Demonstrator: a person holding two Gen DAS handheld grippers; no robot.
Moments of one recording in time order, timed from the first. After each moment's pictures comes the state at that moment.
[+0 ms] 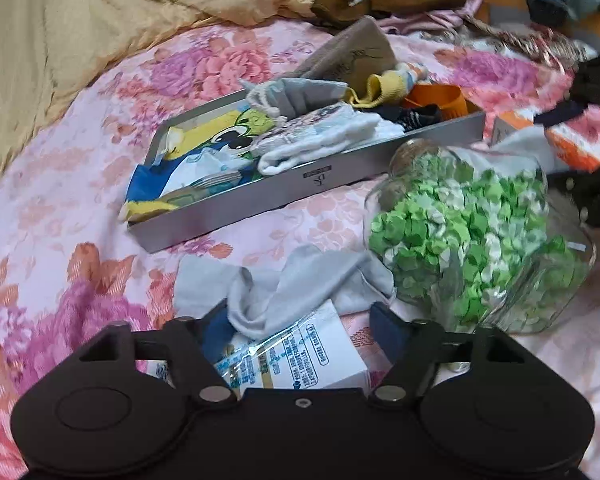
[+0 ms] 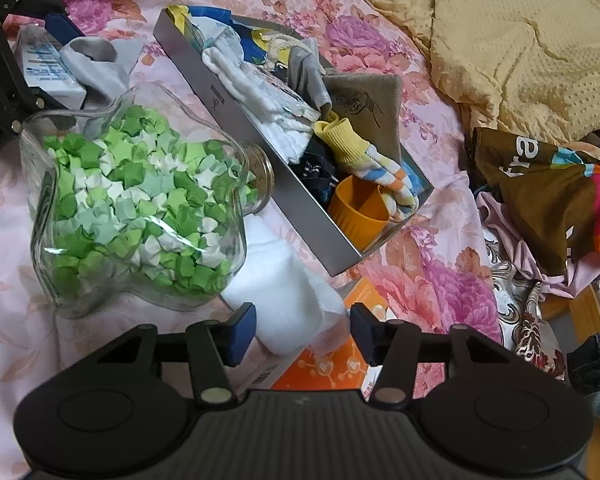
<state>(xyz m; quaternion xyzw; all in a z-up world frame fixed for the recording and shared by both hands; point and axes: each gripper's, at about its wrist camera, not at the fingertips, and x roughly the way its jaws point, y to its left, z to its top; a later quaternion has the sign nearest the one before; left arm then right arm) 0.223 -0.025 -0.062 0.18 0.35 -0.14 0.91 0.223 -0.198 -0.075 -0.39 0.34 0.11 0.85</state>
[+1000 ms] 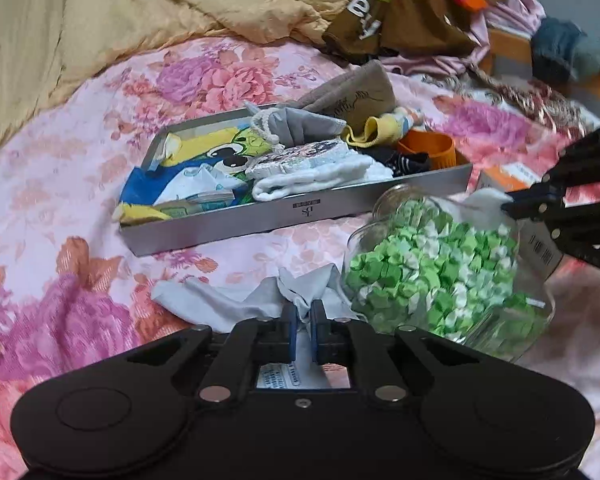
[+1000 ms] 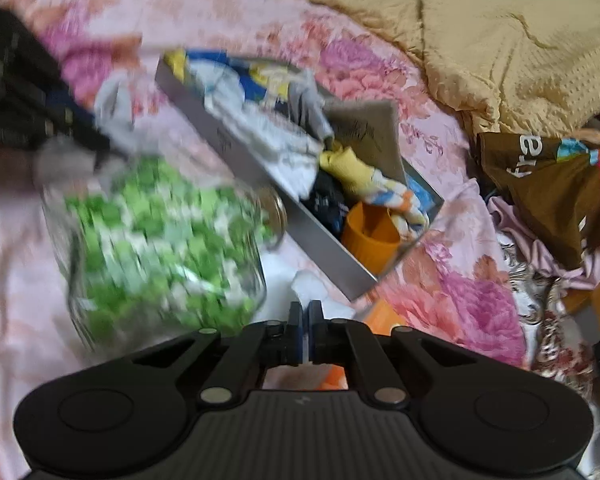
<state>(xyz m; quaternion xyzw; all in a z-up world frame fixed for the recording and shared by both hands) 0.219 -0.015 -0.046 0.08 0.34 -0.16 0.92 0.218 -0.196 -0.059 -0.32 0.32 0.14 0.88</state>
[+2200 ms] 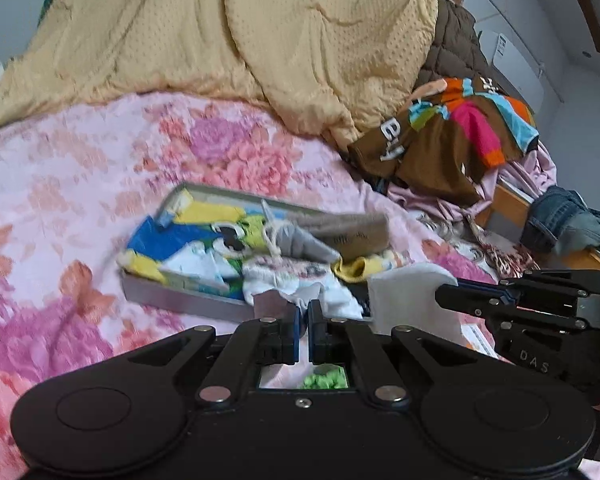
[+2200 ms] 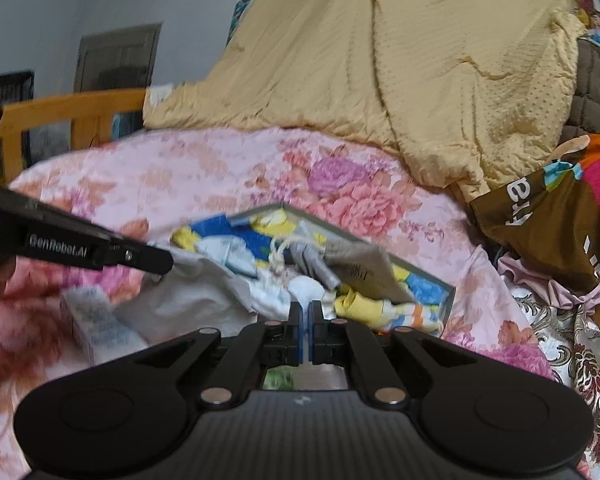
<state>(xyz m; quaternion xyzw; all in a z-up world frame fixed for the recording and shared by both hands) 0.212 0.010 0.012 -0.11 0.25 -0.16 0.95 0.209 -0.184 0.013 -0.15 0.20 0.19 0.95</state>
